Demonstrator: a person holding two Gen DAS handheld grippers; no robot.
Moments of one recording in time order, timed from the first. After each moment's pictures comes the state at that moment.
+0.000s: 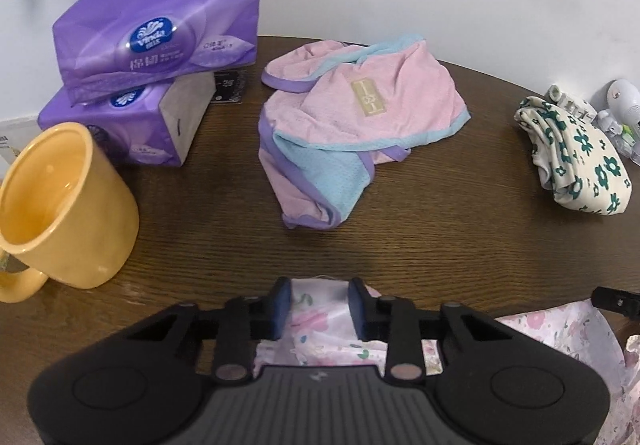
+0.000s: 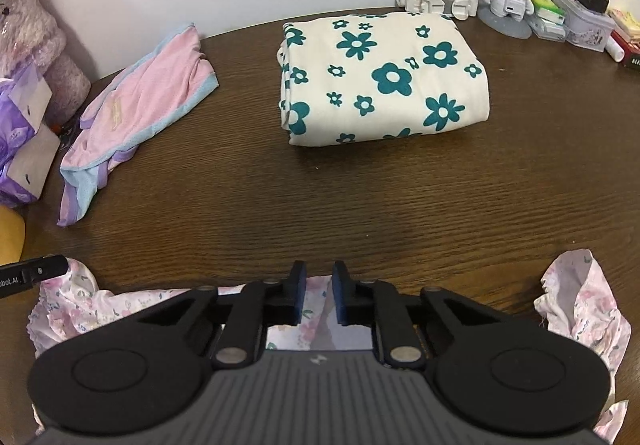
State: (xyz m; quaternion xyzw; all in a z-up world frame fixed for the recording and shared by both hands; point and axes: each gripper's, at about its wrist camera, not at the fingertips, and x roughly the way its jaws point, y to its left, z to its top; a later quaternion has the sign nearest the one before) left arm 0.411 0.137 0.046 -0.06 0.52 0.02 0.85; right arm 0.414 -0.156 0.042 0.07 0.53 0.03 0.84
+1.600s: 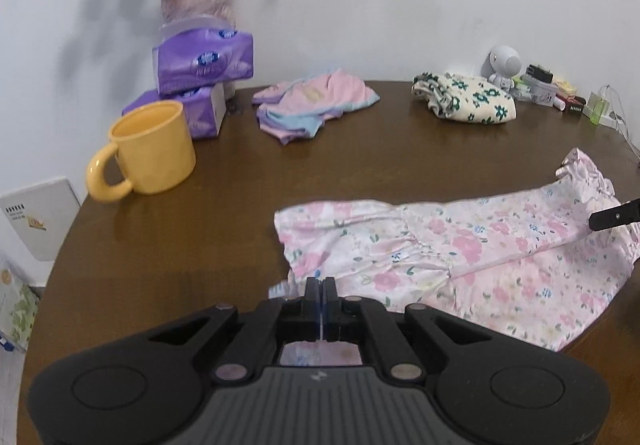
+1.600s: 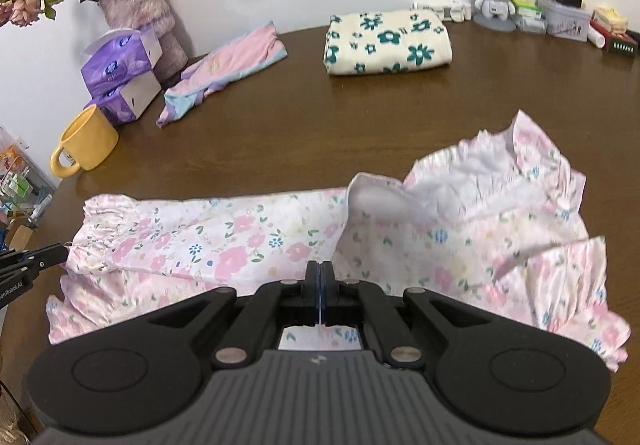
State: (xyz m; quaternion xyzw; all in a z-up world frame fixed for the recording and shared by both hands) left arm 0.159 0.146 0.046 0.03 0.38 -0.05 0.92; right arm 0.216 -0.203 0.047 0.07 0.45 0.13 0.88
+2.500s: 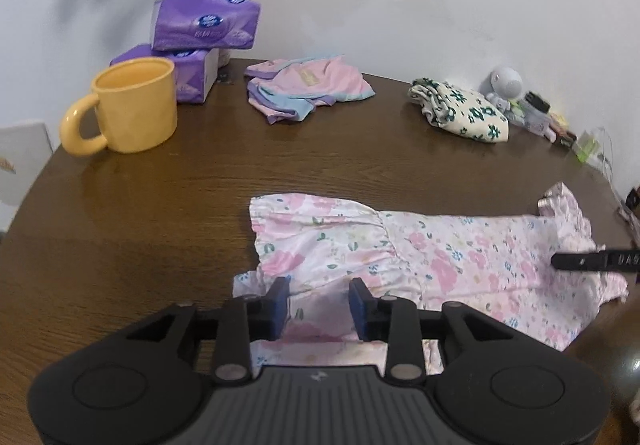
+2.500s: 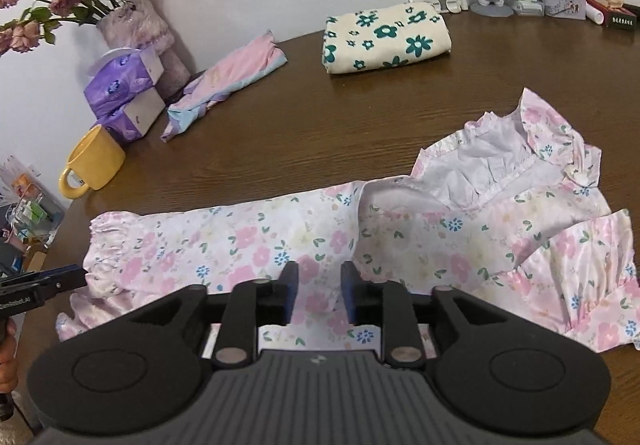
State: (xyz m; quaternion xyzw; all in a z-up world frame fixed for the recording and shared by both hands) left arm 0.180 0.156 0.045 -0.08 0.41 -0.07 0.91; right arm 0.219 -0.210 0.030 0.12 0.44 0.13 0.88
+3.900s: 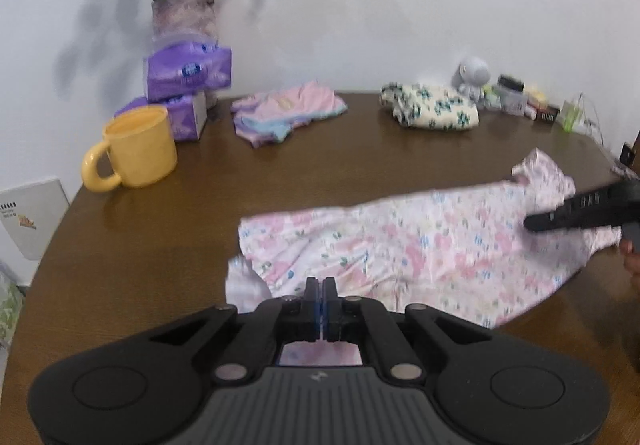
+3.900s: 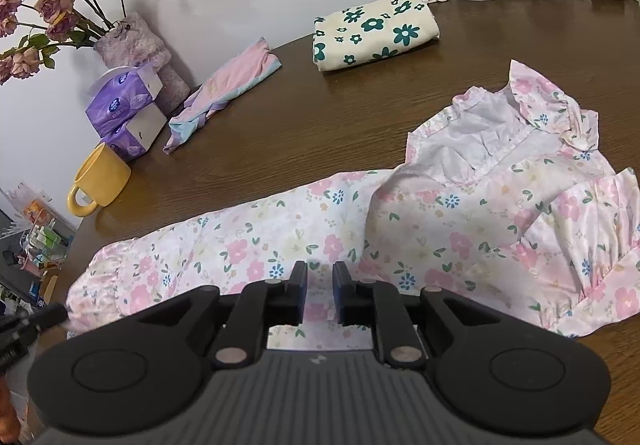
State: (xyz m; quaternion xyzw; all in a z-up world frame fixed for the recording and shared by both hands) left arm 0.110 0.121 0.058 0.02 0.37 -0.07 0.93; right arm 0.209 -0.222 0.019 0.17 0.43 0.14 0.88
